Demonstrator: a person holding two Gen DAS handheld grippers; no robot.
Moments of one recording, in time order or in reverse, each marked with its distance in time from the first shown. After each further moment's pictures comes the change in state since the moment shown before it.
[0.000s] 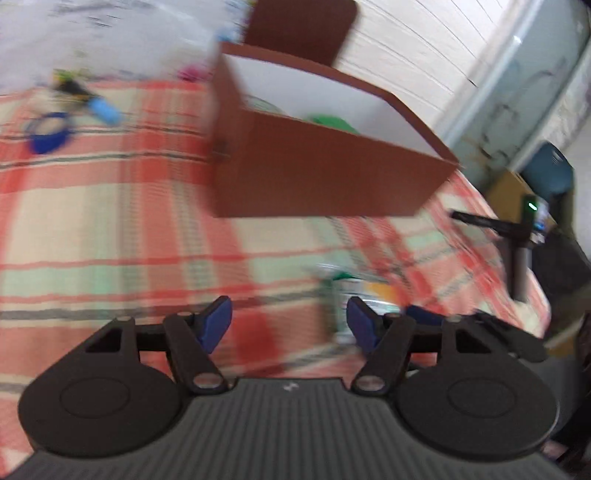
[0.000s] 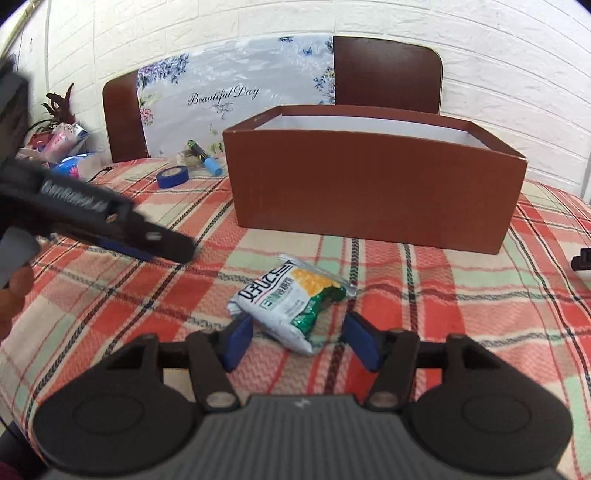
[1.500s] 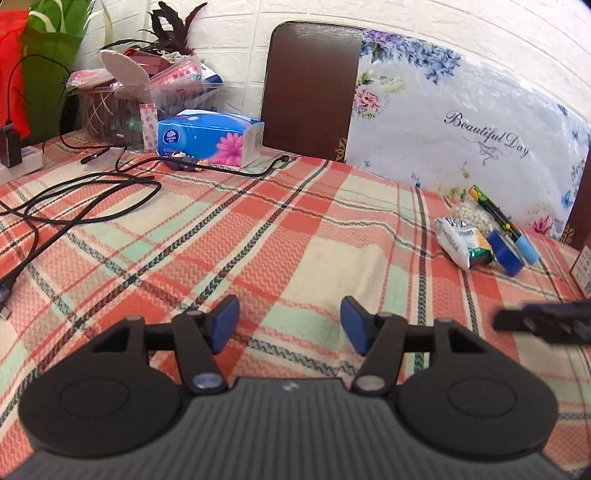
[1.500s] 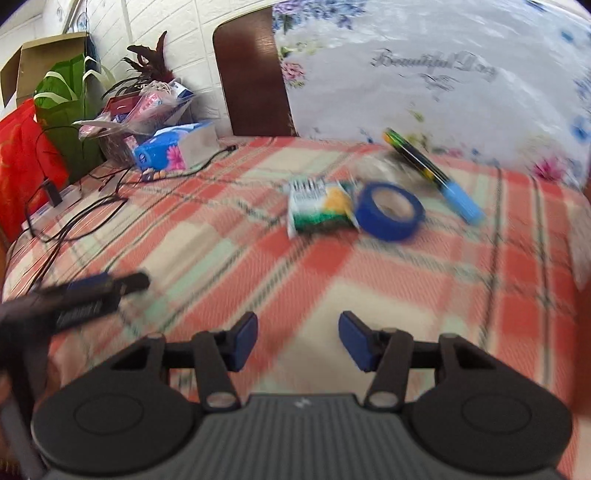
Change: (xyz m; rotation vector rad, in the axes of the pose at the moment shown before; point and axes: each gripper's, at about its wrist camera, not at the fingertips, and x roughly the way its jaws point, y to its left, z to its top) left arm -0.115 0.248 -0.049 -0.317 -0.482 0.759; right arm 0.189 0.204 0.136 -0.145 0.140 0.359
